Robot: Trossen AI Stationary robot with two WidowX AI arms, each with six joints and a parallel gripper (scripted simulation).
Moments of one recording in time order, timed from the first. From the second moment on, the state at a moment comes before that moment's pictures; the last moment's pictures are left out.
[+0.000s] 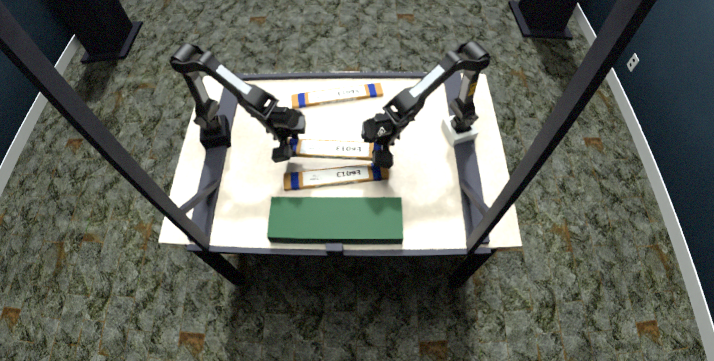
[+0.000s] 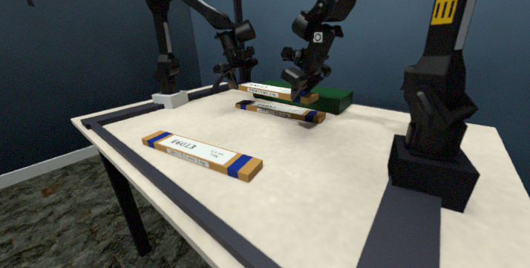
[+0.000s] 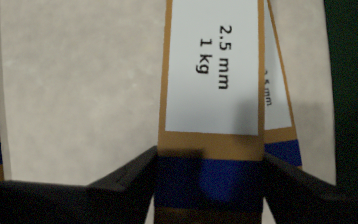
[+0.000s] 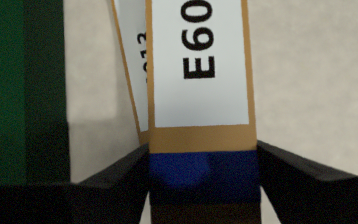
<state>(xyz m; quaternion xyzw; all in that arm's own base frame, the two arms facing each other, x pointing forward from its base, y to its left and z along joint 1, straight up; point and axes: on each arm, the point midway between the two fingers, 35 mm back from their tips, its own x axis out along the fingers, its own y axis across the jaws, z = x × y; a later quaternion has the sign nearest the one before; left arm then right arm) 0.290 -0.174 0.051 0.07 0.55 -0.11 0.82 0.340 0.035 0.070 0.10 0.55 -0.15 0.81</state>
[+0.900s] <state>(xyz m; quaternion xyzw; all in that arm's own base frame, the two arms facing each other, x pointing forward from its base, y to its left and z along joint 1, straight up) 0.280 -0.219 0.050 0.07 0.56 -0.11 0.82 0.355 0.078 0.069 0.10 0.55 -0.16 0.81</state>
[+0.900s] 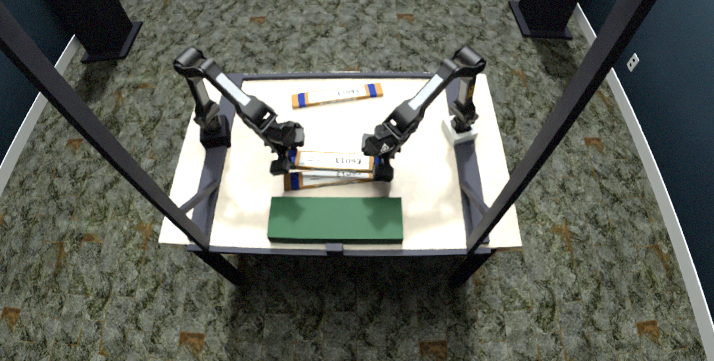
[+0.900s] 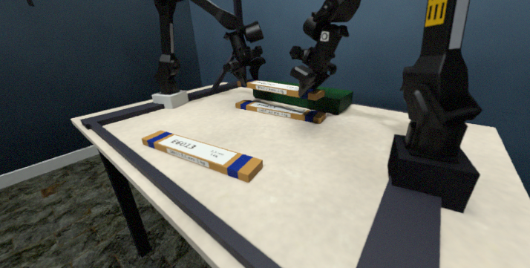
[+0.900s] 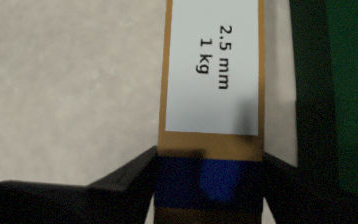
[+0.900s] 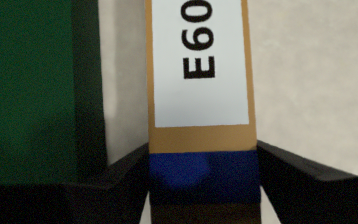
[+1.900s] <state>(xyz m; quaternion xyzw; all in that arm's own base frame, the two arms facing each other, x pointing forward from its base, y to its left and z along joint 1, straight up) 0.268 -0.271 0.048 0.07 0.56 -0.10 0.82 0.372 0.129 0.067 0.10 0.55 -0.16 0.81</state>
